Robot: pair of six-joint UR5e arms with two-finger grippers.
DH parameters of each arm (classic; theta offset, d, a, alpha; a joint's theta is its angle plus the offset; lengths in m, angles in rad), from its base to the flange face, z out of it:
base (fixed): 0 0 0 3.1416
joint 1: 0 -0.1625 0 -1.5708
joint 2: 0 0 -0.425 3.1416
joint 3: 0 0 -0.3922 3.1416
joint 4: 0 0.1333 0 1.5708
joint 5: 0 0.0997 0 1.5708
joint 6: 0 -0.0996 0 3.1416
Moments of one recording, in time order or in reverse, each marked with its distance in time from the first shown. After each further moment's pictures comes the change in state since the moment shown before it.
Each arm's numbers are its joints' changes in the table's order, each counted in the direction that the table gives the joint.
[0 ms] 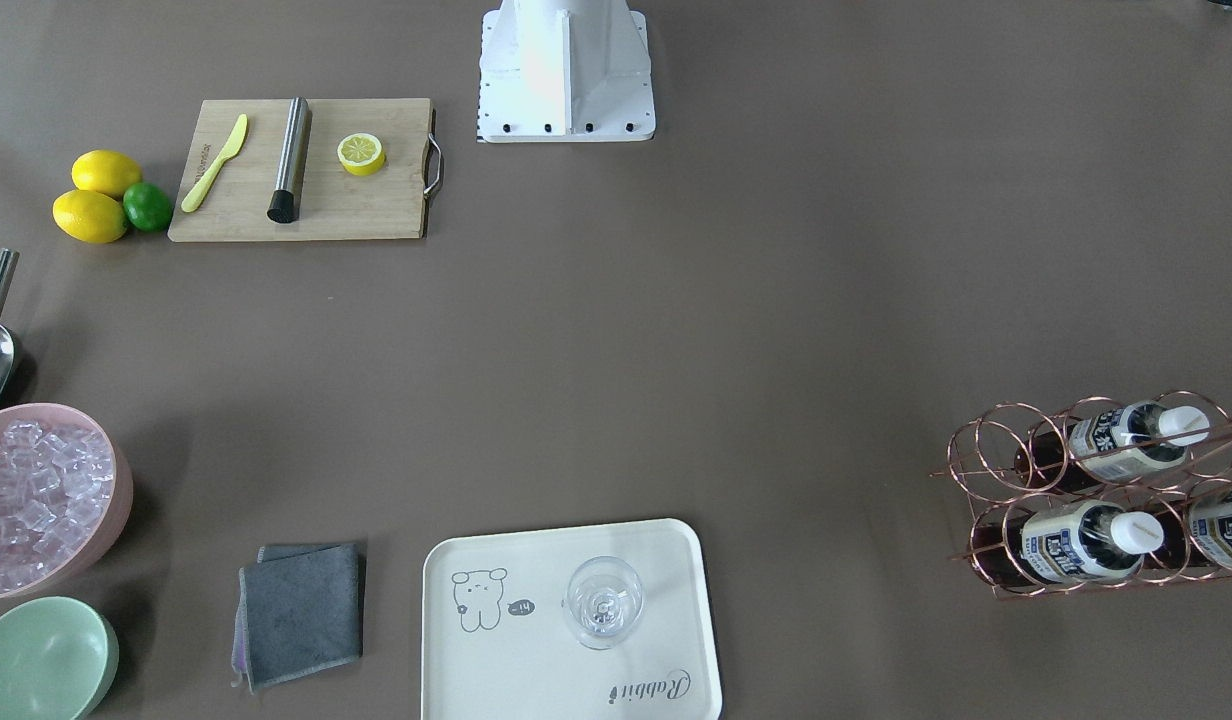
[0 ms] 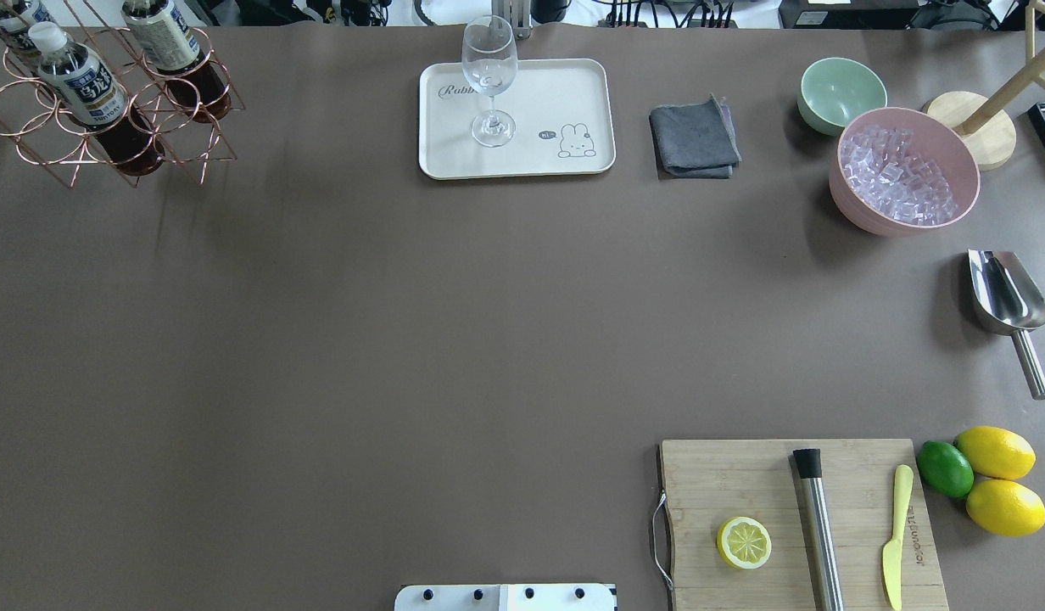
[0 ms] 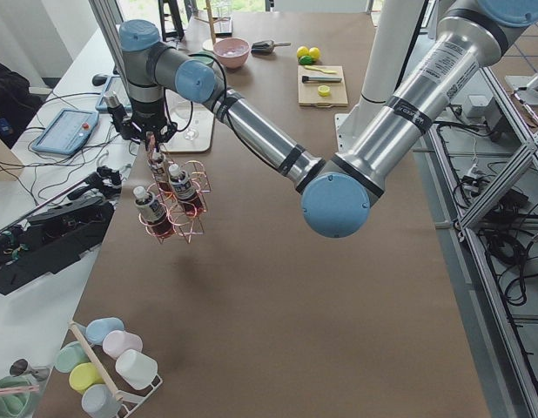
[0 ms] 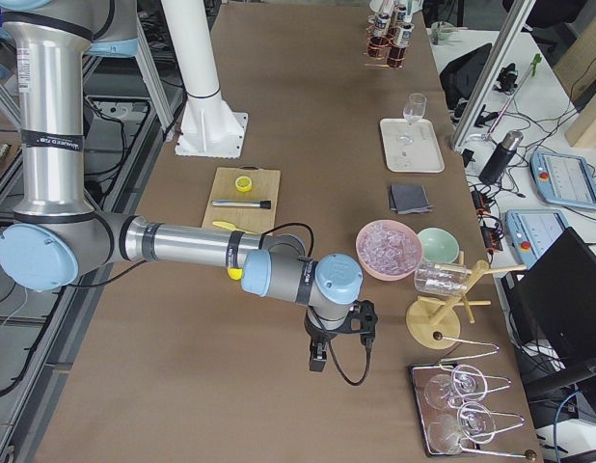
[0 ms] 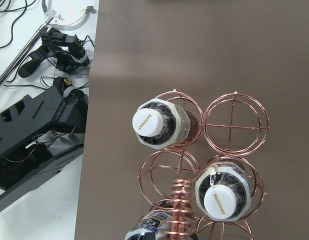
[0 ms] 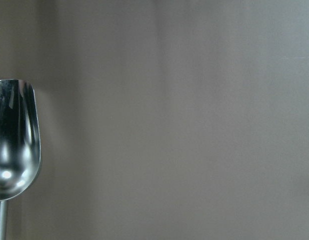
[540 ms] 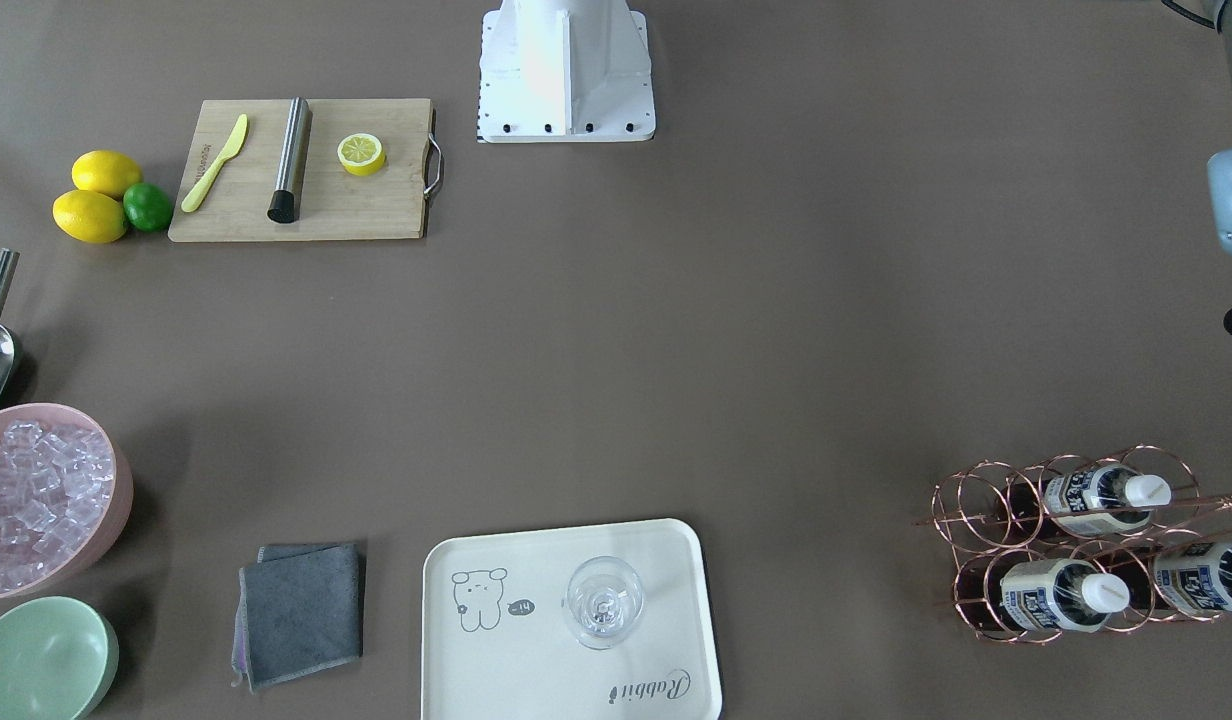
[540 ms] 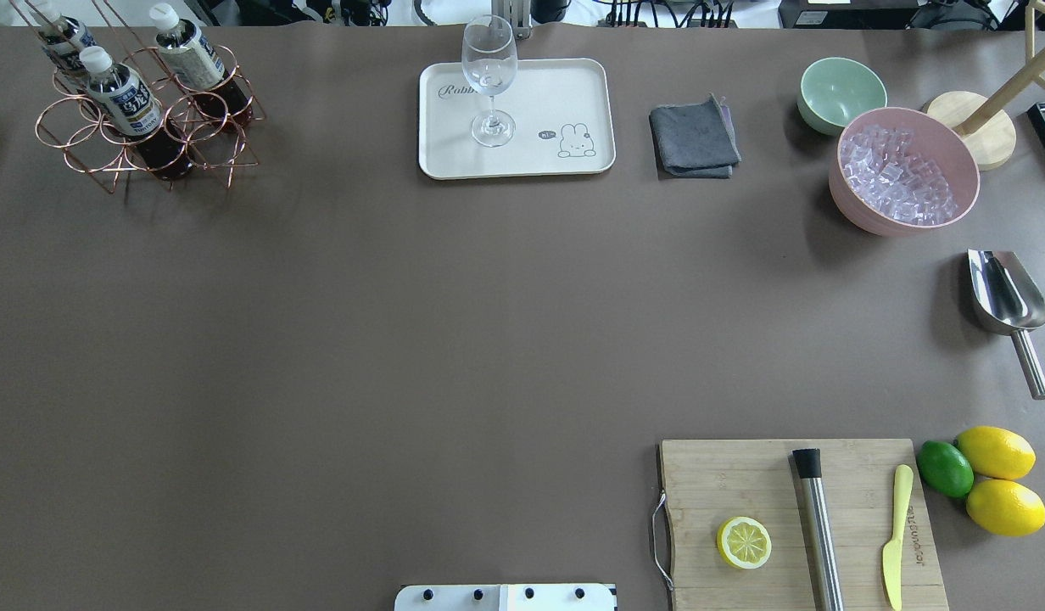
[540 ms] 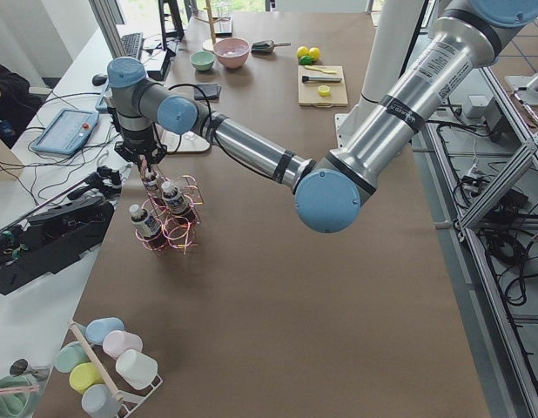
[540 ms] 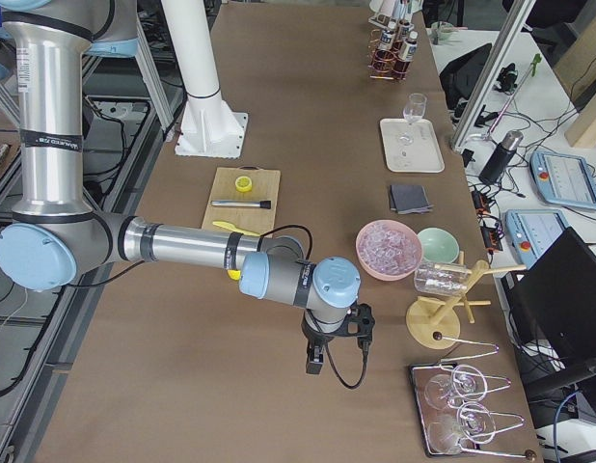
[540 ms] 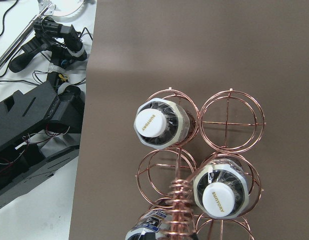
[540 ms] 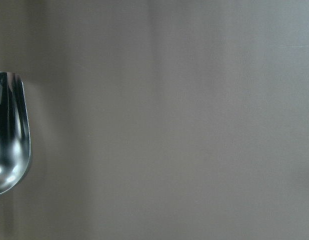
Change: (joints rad) left arm -0.045 -0.020 -0.220 -0.216 0.002 0.070; right arm 0.001 -0.008 0.006 -0.001 -0.004 -0.001
